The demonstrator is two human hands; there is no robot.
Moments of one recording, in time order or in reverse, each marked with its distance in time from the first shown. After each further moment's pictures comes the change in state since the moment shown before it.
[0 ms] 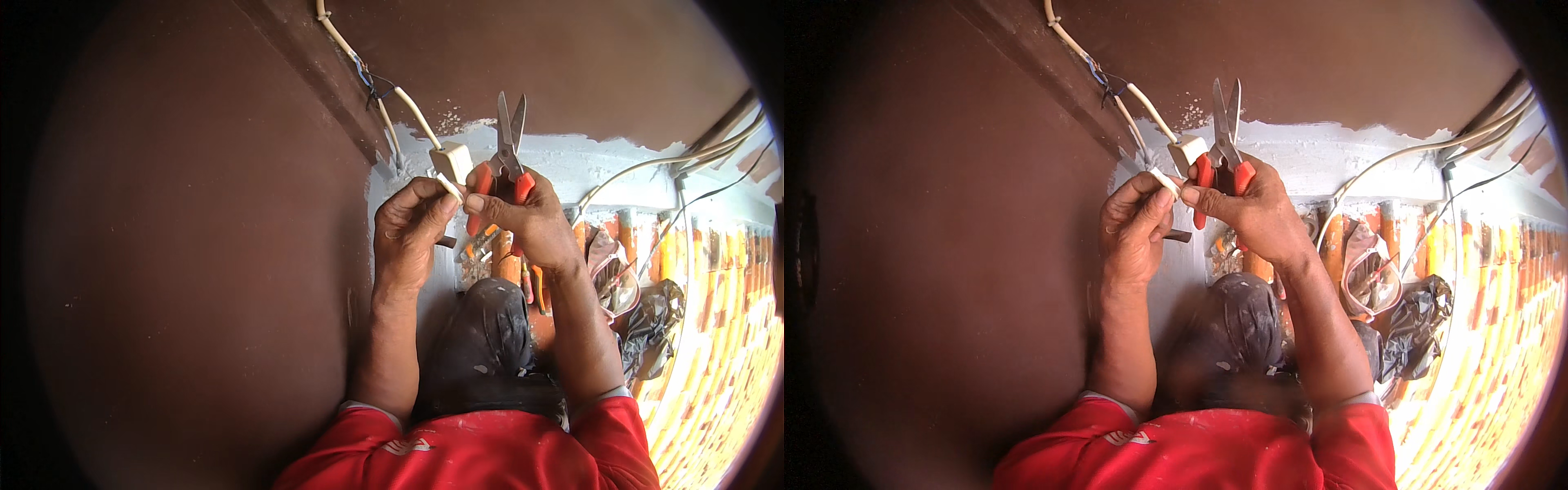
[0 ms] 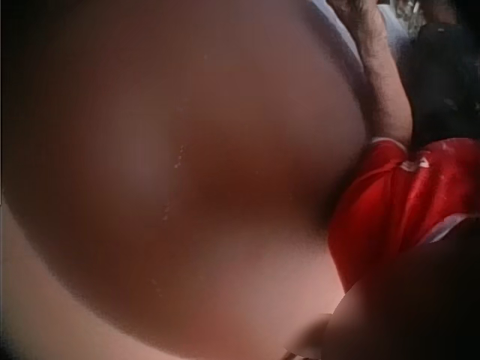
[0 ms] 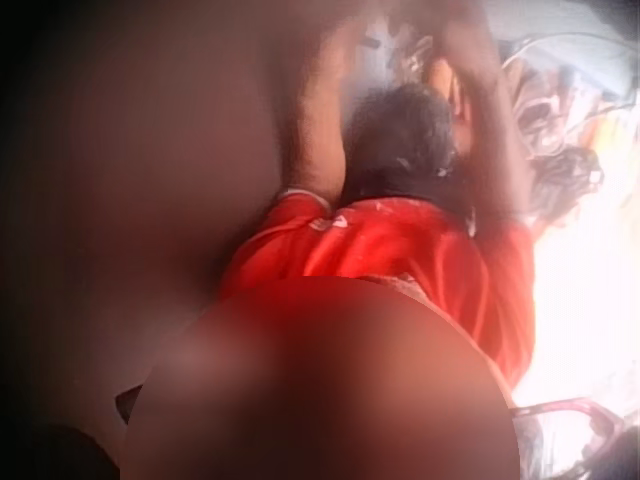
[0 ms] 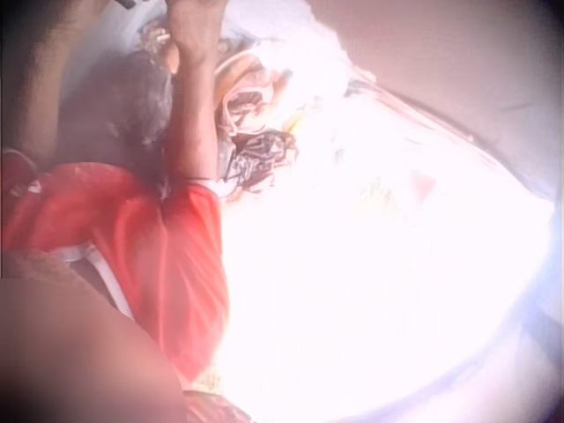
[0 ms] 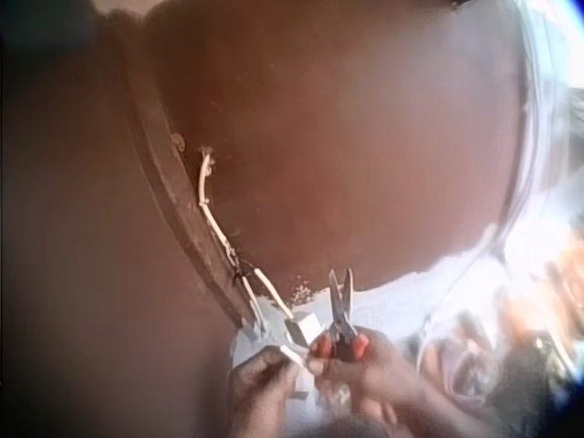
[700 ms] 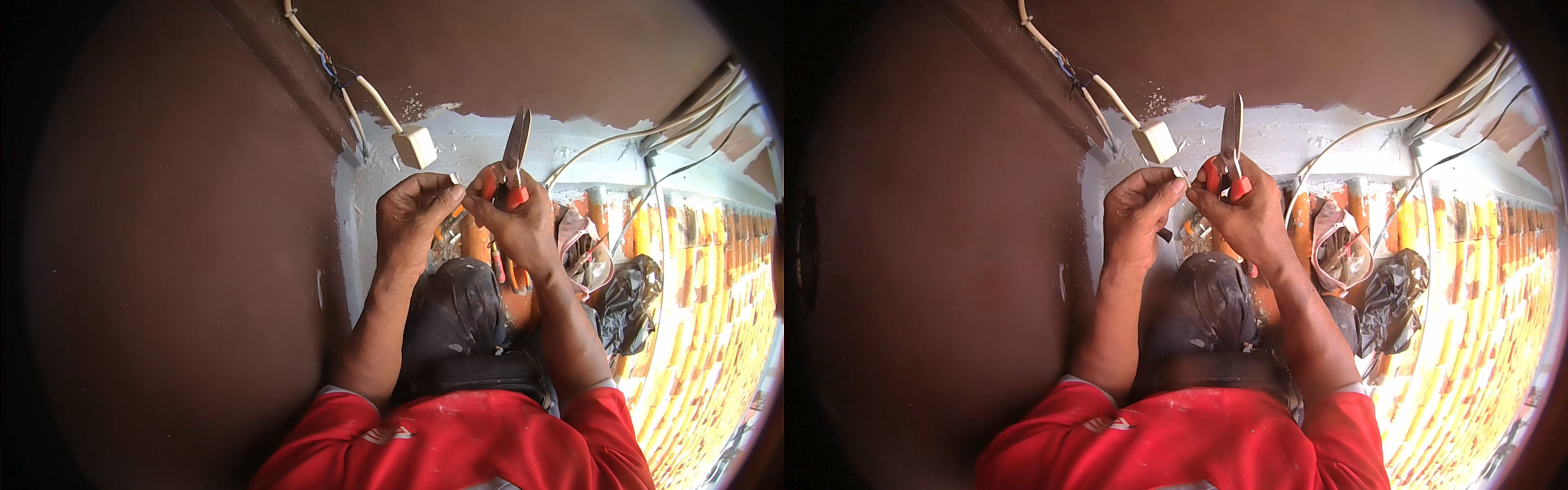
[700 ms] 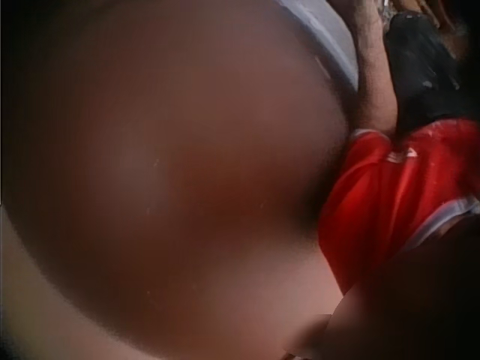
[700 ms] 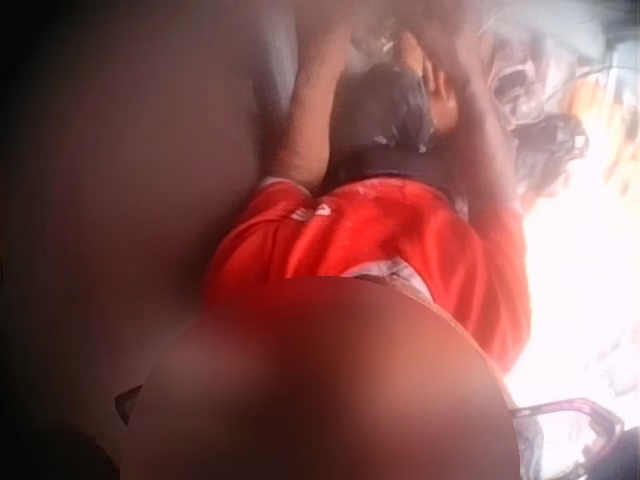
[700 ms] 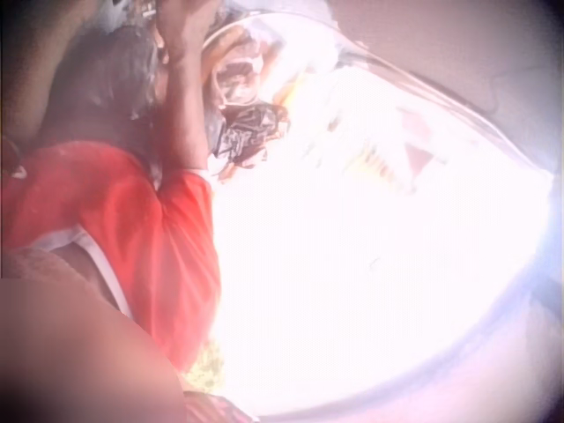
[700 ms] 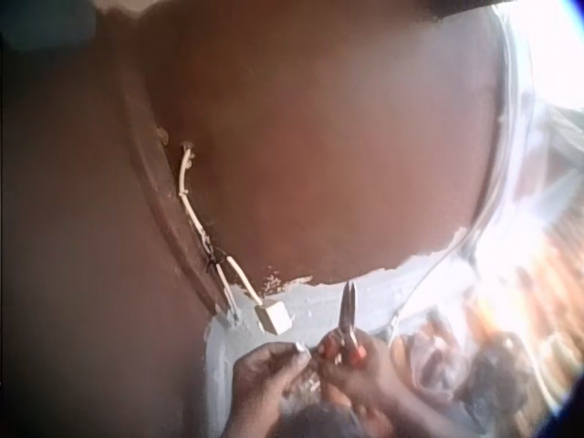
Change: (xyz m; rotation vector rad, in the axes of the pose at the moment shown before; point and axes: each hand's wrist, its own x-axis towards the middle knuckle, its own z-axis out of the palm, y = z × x) left_hand -0.018 -0.019 0.039 0.100 0.077 -0.124; right_hand -0.046 0.026 -0.021 -0.285 0.198 -0.082
